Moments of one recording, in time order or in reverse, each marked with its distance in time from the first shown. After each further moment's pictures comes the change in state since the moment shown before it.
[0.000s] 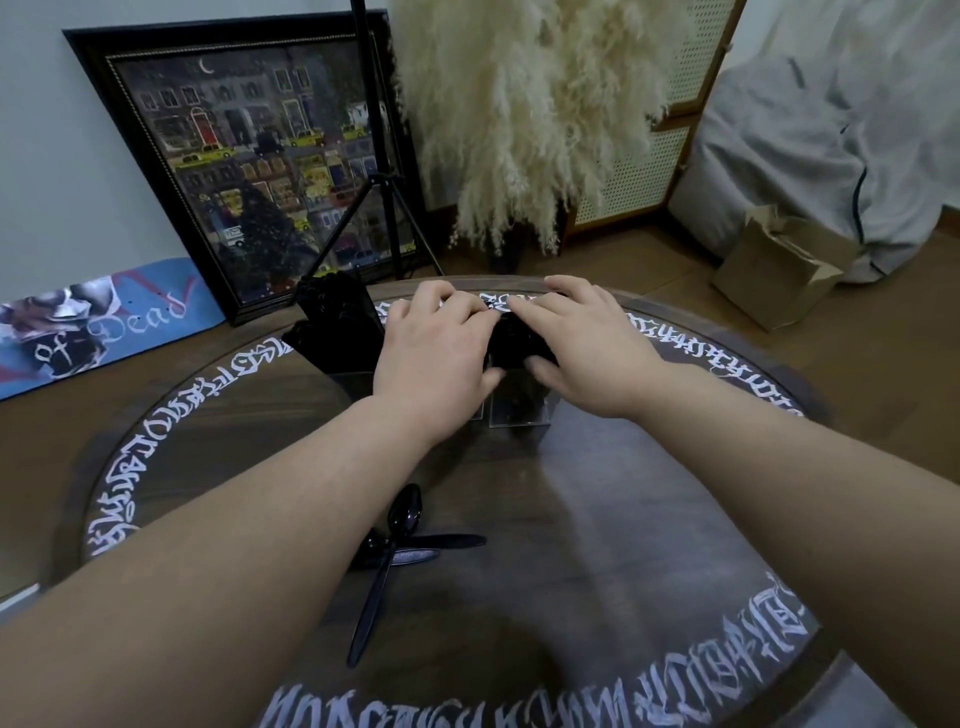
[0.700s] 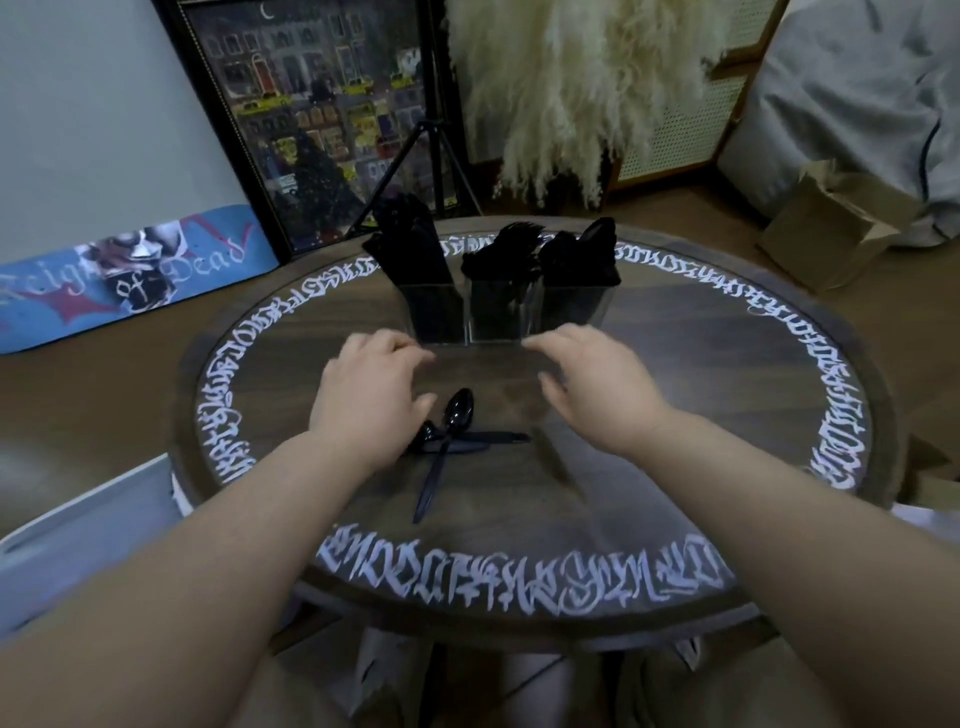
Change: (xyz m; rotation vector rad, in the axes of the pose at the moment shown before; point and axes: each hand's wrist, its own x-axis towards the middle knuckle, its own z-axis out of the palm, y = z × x) left_hand -0.133 -0.047 -0.024 -0.082 -0.252 -0.279; right_hand -0.074 -0.084 0.031 0.241 0.077 0.025
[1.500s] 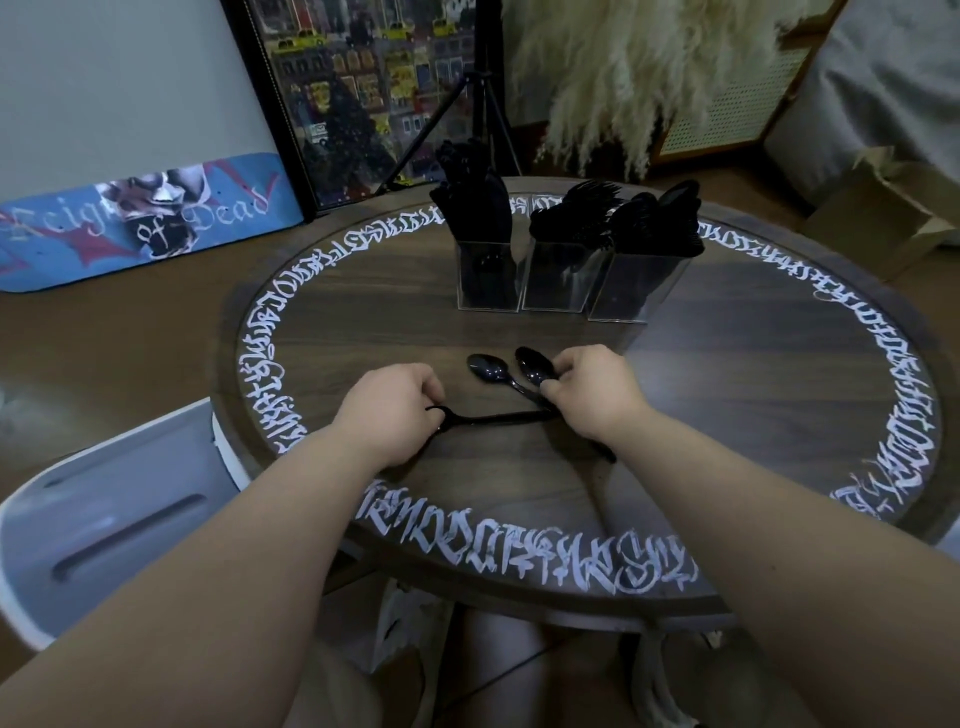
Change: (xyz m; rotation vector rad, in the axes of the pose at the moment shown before) left_hand -0.024 -0.049 0.032 -0.293 -0.322 -0.237; right_hand 0.019 -0.033 0.073 0.241 -0.208 0.540
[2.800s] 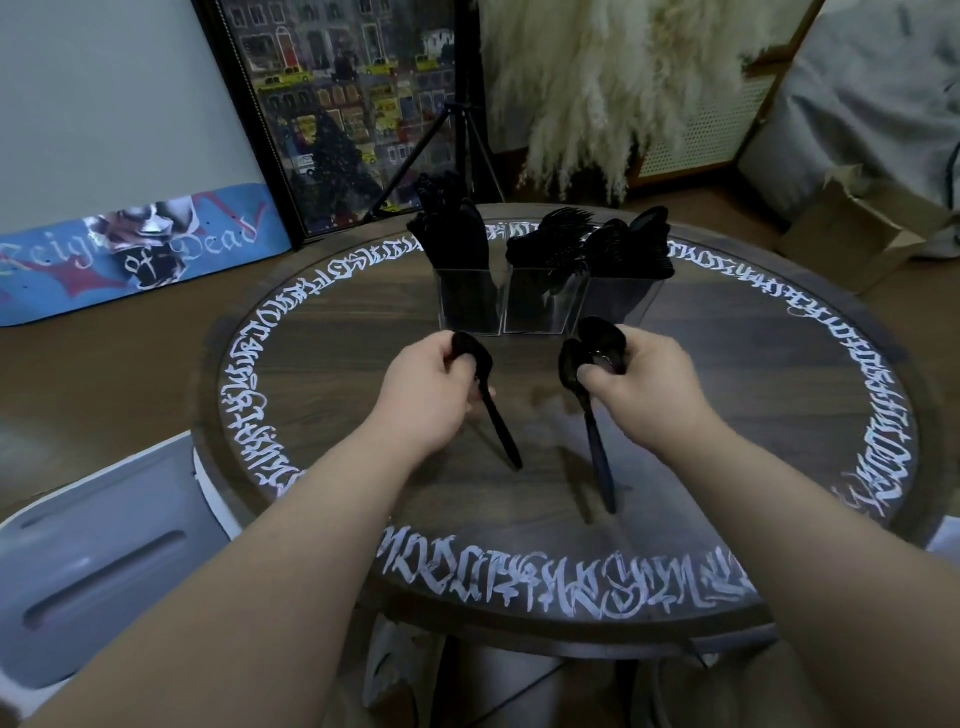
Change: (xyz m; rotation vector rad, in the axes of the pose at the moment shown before) left_hand 0.007 0.059 -0.002 -0.795 0.157 0.063; right_hand -0.031 0.010 -0.063 0.298 0.238 -0.143
